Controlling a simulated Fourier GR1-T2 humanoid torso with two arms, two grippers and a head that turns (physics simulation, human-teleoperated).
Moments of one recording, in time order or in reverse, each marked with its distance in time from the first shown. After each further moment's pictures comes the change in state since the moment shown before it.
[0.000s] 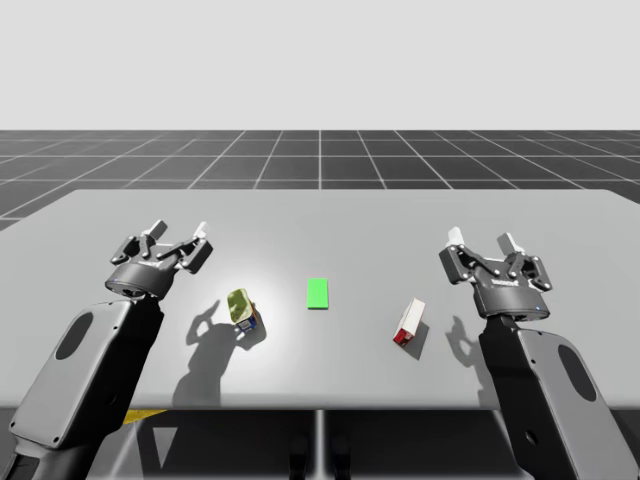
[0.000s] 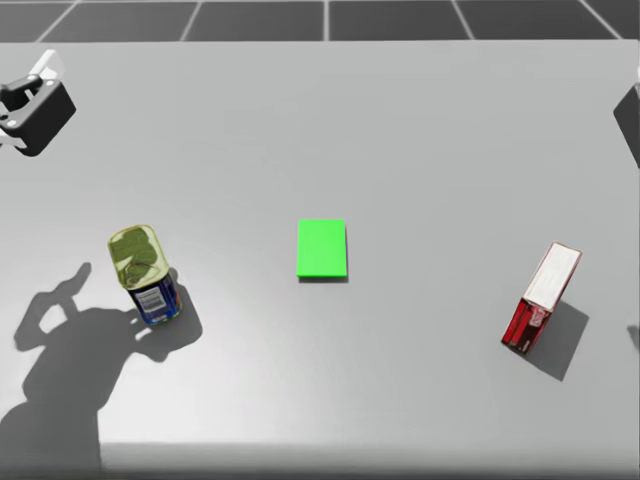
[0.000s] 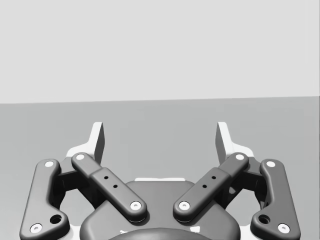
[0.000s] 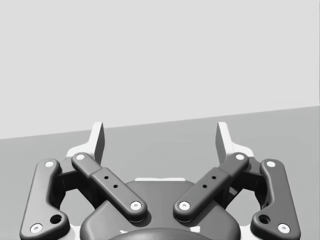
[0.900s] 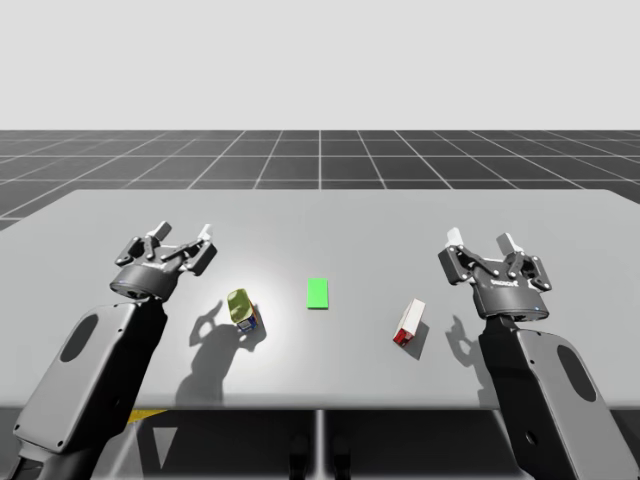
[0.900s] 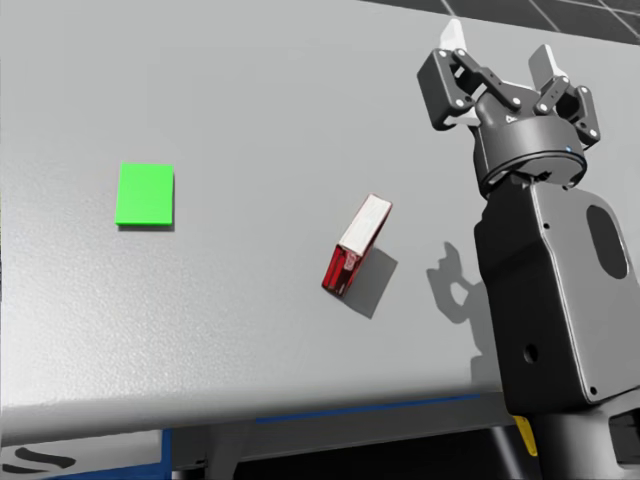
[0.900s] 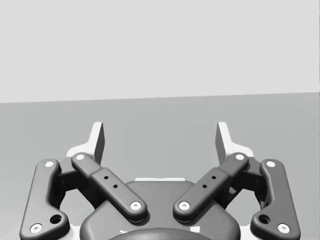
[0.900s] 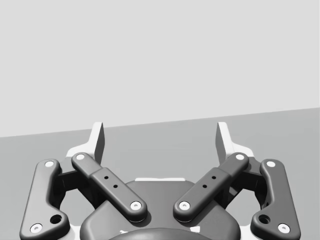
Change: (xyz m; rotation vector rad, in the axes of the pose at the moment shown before) left arm -0.002 -0.007 0.002 -0.014 0.004 -0.005; right arm -0.001 0.000 0.001 0.006 -0.001 0.010
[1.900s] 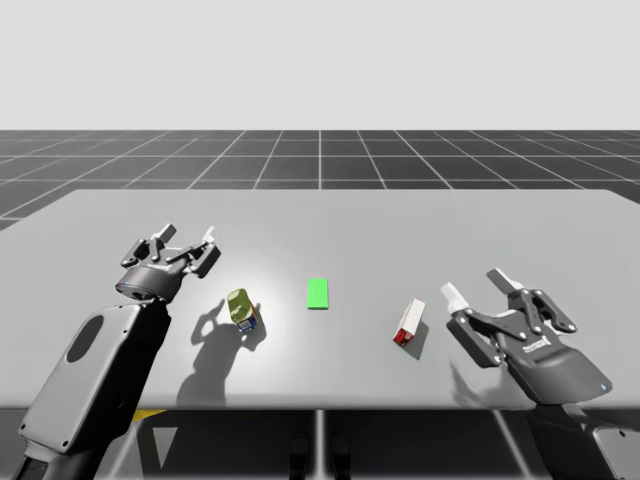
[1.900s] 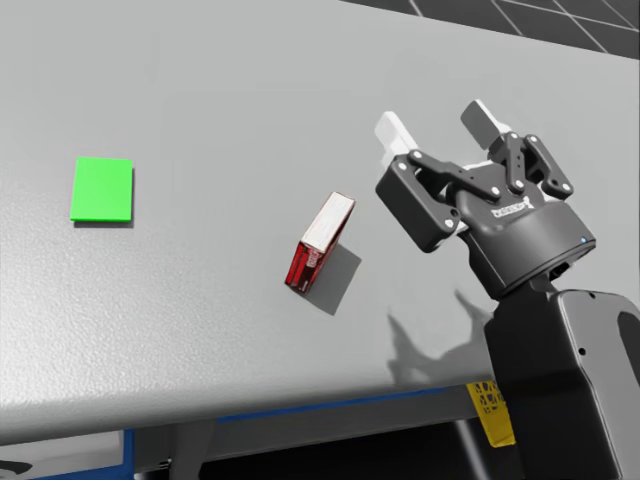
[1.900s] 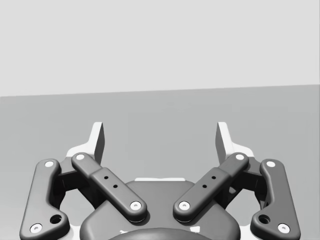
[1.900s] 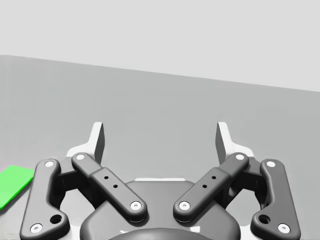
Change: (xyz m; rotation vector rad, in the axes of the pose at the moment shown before) left arm -0.004 -0.004 0.000 -0.008 0.020 0.001; right arm 0.018 -0.011 0.081 0.386 0.128 0.013
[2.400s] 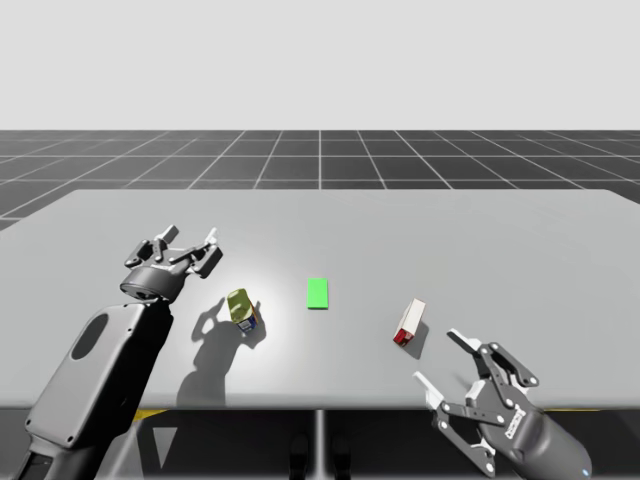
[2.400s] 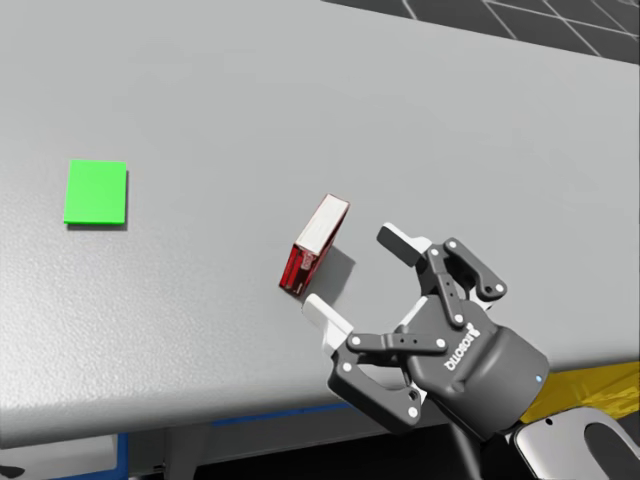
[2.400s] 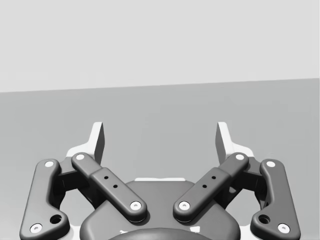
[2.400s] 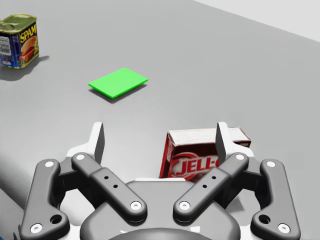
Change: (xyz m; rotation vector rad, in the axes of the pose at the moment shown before) left arm -0.005 0.000 -0.003 -0.001 0.014 -0.007; right arm -0.052 0.030 0.061 0.370 0.103 0.090
